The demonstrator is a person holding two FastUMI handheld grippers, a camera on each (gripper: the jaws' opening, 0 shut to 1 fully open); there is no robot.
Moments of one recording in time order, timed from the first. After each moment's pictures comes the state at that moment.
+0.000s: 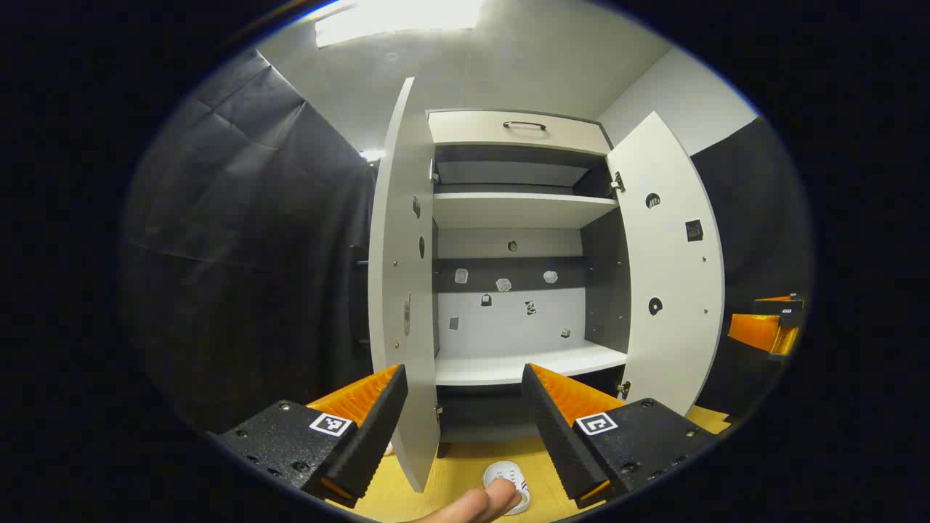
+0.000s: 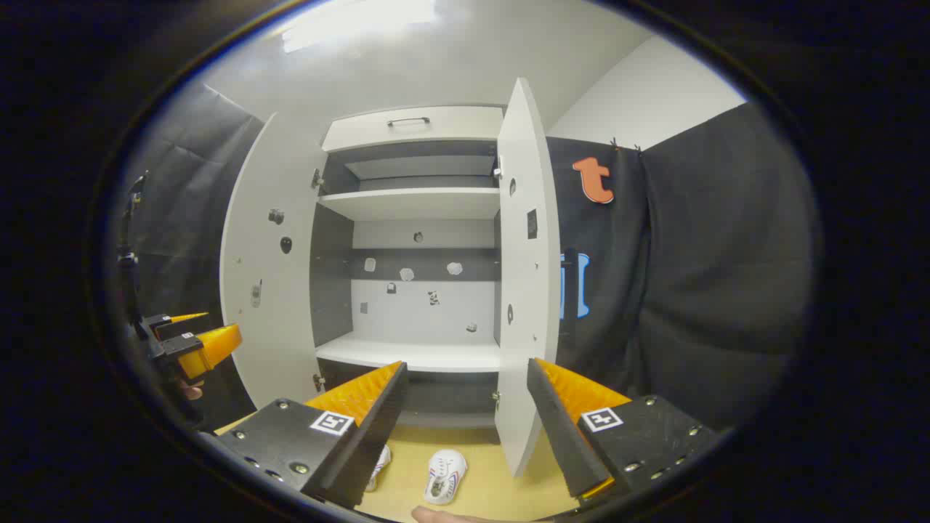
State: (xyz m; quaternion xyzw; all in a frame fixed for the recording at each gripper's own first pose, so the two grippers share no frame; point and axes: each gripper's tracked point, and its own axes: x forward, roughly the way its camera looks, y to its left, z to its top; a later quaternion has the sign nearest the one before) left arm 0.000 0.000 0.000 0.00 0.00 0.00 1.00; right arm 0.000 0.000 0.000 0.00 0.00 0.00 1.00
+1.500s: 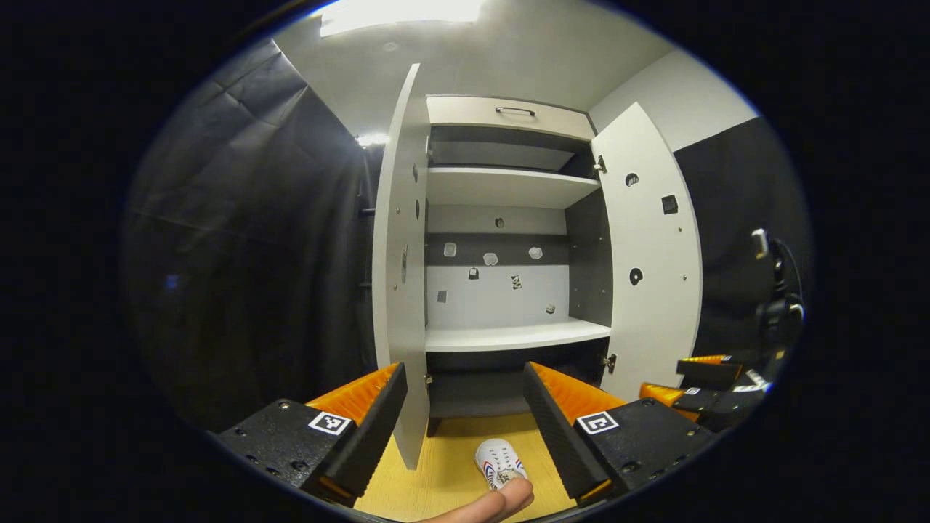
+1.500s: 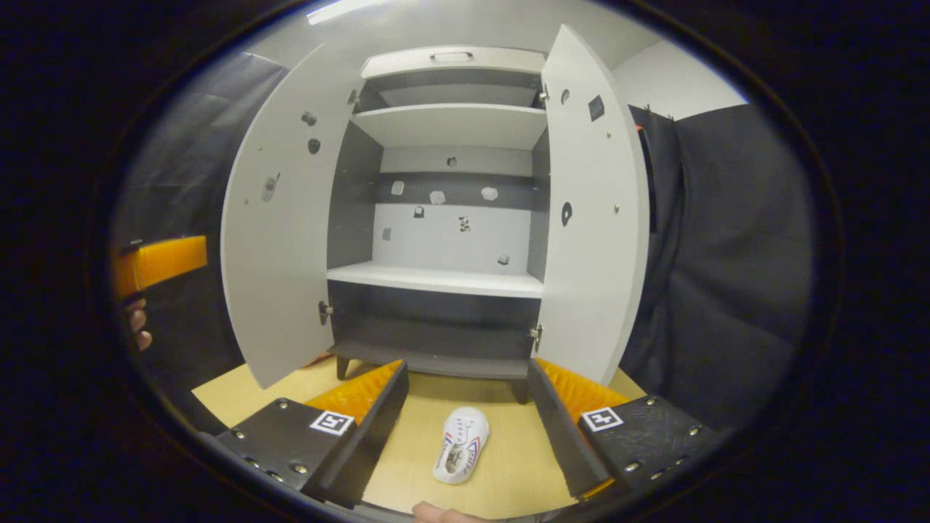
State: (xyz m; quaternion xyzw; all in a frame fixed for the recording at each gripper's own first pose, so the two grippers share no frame) left arm -0.040 0.001 -0.057 -0.01 0.02 -0.03 1.00; right arm 0.041 0.045 -0.179 -0.05 0.09 0.03 0.99
